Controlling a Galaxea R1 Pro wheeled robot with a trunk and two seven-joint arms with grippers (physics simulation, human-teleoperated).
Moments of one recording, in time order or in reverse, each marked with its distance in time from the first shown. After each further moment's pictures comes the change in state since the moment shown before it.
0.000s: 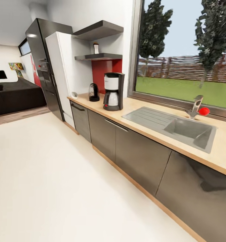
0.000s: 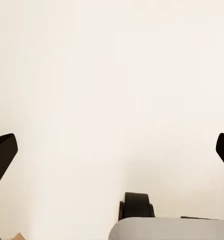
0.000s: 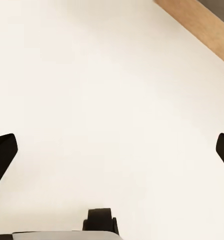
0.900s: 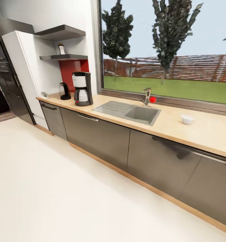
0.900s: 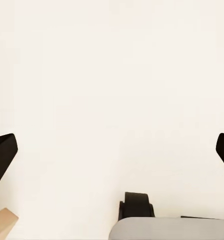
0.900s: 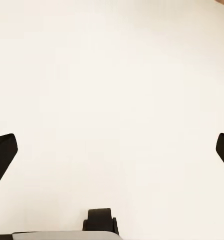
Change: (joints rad) left arm 0.000 0.000 -0.004 0.000 -0.001 0.000 0.000; right arm 0.000 0.000 -0.001 0.000 0.000 0.000 0.000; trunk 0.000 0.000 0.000
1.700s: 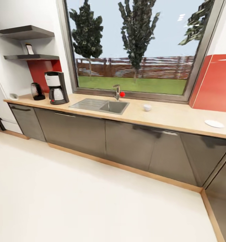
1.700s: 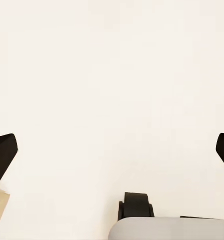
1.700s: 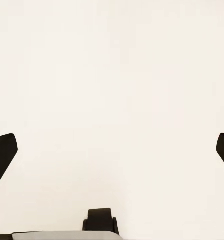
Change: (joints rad) left arm 0.000 -0.001 0.000 0.000 0.000 0.000 0.000; right arm 0.000 0.000 -0.001 0.000 0.000 0.000 0.000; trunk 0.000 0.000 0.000
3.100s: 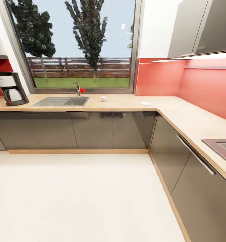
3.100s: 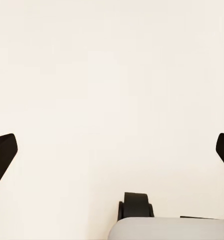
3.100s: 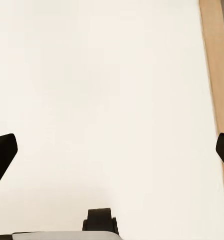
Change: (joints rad) left arm 0.000 0.000 0.000 0.000 0.000 0.000 0.000; right arm 0.000 0.000 -0.002 0.000 -0.001 0.000 0.000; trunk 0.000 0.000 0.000
